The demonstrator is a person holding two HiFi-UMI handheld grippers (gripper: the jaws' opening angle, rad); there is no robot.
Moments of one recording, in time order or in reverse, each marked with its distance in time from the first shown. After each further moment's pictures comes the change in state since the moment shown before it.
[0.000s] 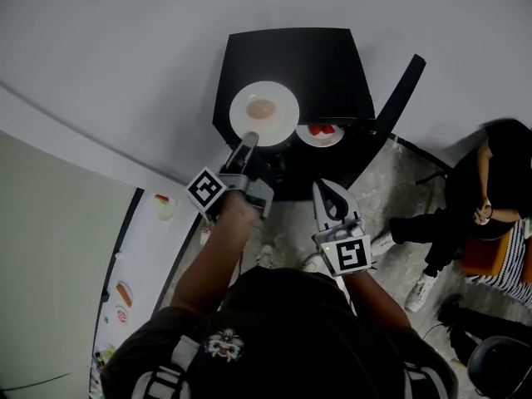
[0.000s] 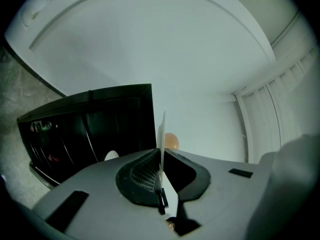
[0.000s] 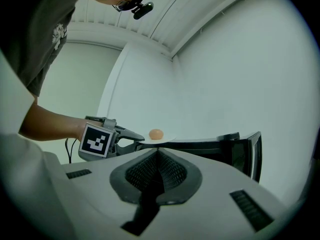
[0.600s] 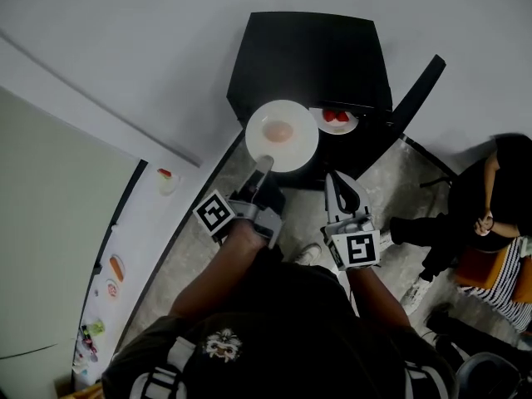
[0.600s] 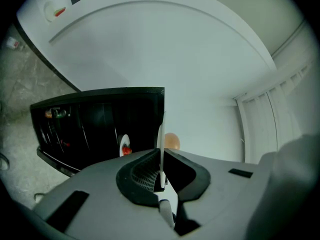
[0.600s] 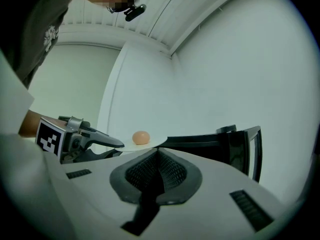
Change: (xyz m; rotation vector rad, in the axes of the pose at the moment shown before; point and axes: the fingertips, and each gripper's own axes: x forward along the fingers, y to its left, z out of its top) left arm -0.086 0.011 -0.053 -0.085 -0.016 0.005; right arm -0.018 -0.001 -0.013 0.032 0.029 0.032
